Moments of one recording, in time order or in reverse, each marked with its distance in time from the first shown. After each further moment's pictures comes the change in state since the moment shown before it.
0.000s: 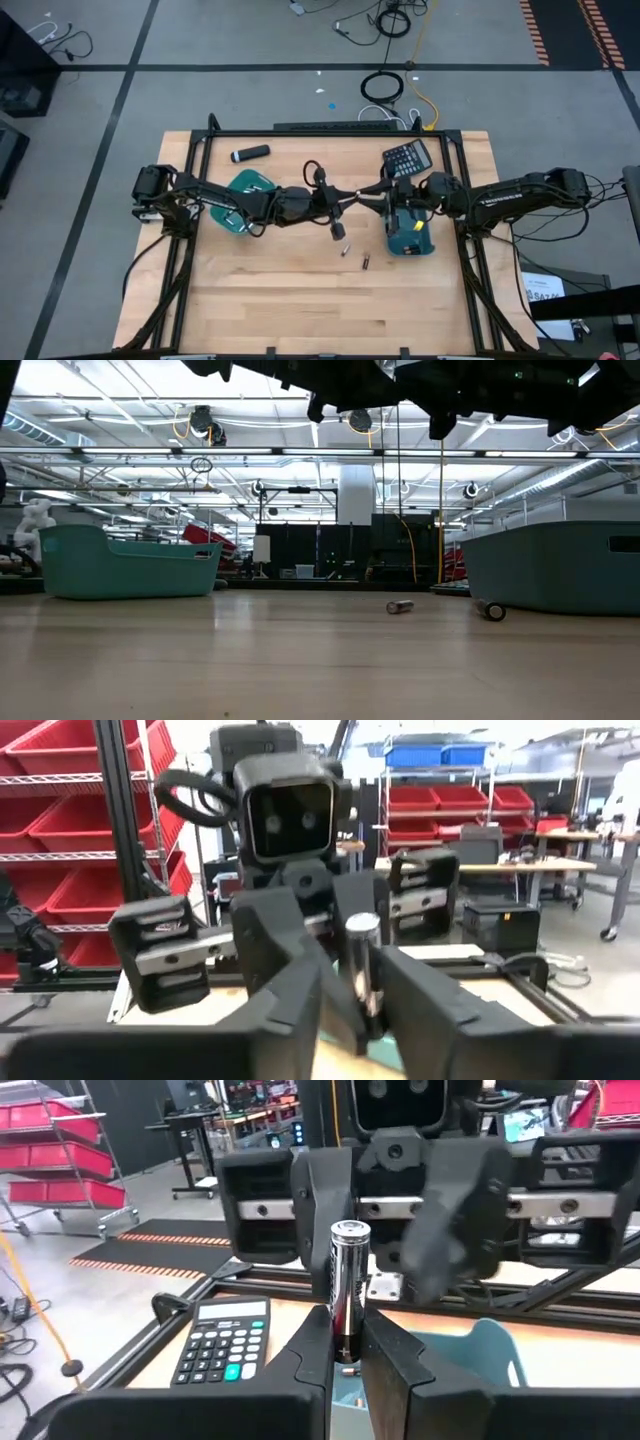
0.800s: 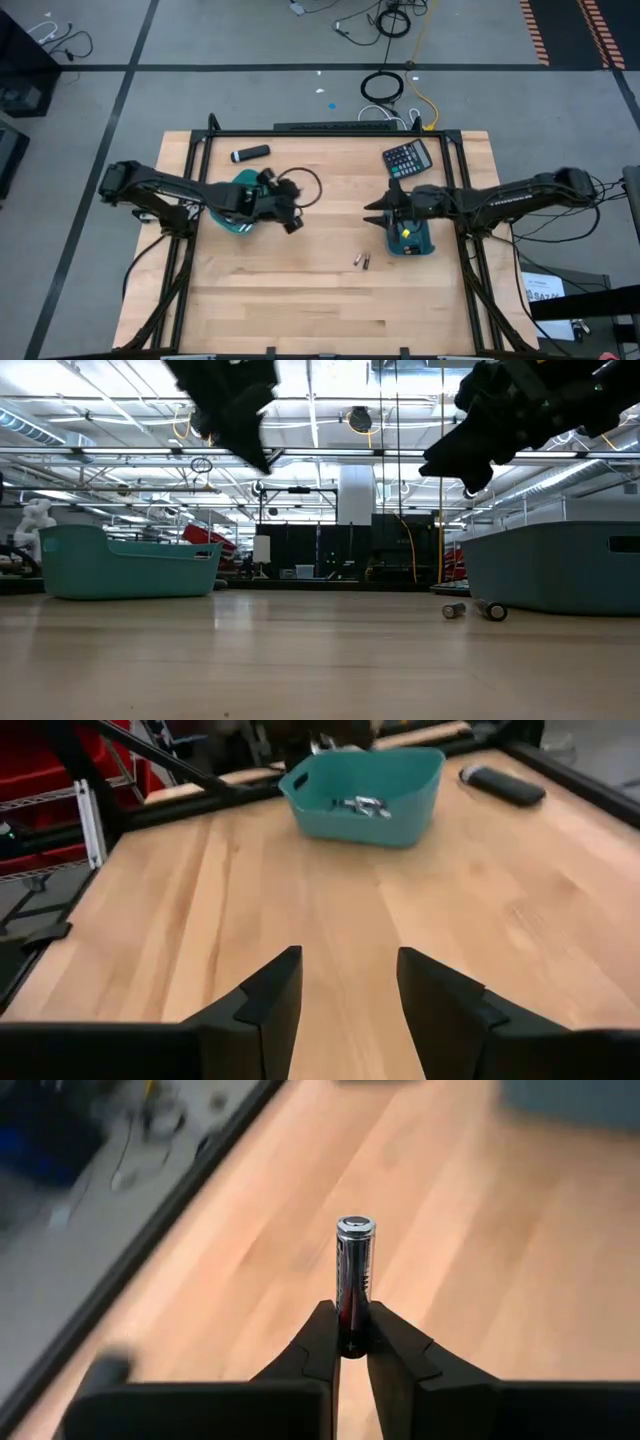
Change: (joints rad) left arm -0.027 -0.268 -0.055 -1.038 -0.231 -0.415; right arm 0.075 -0.100 -0.001 -0.602 0.128 0.199
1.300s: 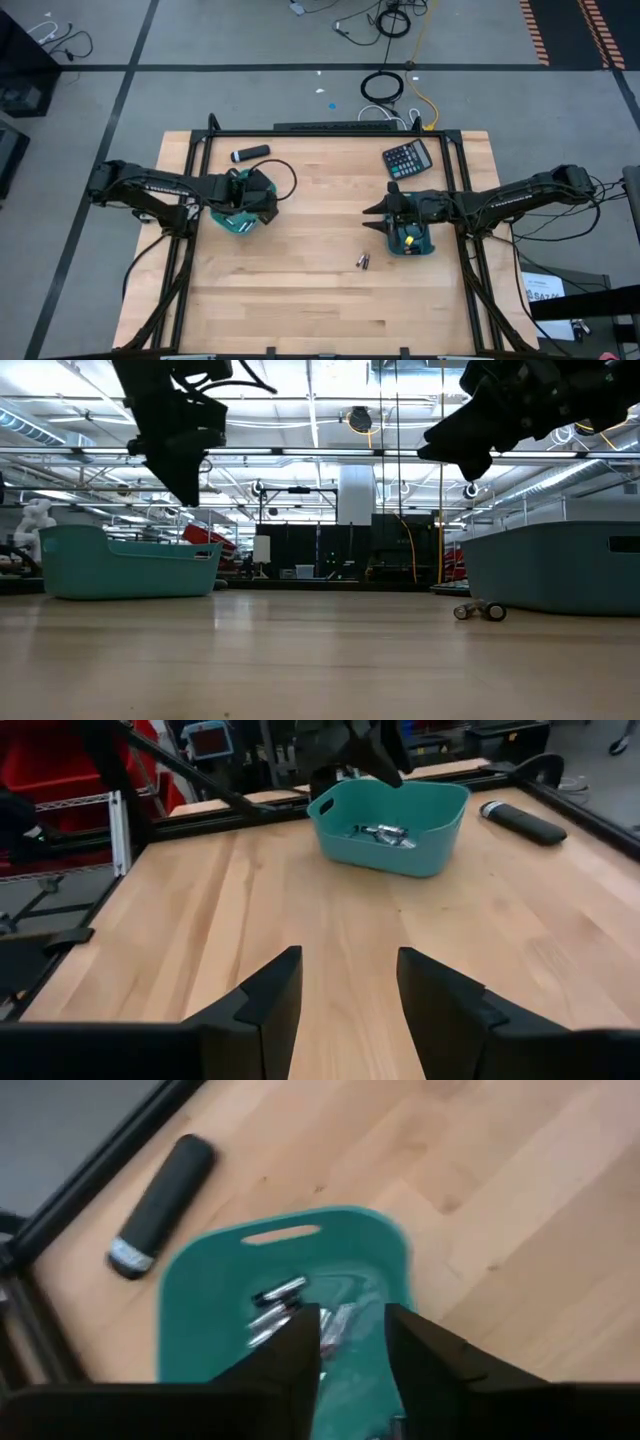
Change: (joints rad) left arm 0.077 -0.126 -0.119 -0.405 0.078 -0.392; right arm 0.075 0.008 0.000 0.075 0.050 -0.043
